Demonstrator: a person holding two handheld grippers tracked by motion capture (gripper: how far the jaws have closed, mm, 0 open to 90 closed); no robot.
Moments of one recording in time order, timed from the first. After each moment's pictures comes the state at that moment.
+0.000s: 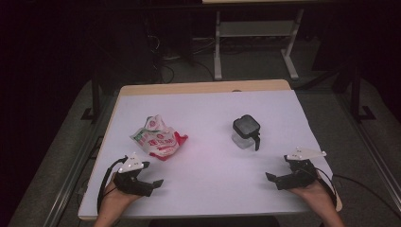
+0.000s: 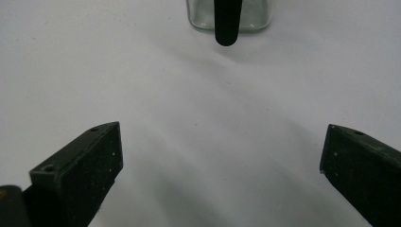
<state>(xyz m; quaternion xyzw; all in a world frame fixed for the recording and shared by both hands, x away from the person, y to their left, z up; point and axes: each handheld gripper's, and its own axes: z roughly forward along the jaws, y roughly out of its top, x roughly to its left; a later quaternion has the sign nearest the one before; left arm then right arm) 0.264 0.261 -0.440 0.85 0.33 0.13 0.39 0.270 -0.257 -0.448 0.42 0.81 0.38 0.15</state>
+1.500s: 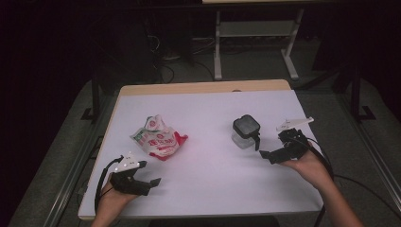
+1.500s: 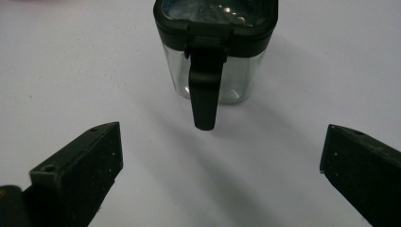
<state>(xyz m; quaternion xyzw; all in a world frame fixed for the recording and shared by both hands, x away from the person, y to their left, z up) 0.262 0.269 -0.437 0.84 0.34 0.13 0.40 0.327 -0.232 -0.385 0.42 0.84 0.33 0.13</state>
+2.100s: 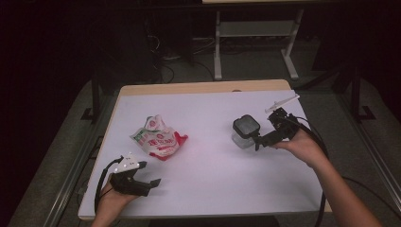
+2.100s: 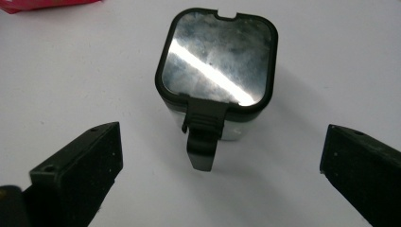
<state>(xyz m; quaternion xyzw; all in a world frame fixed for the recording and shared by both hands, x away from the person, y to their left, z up) 0.261 0.269 -0.437 0.84 0.34 0.13 0.40 0.368 -0.207 -0.350 0.41 0.86 0.29 0.10</state>
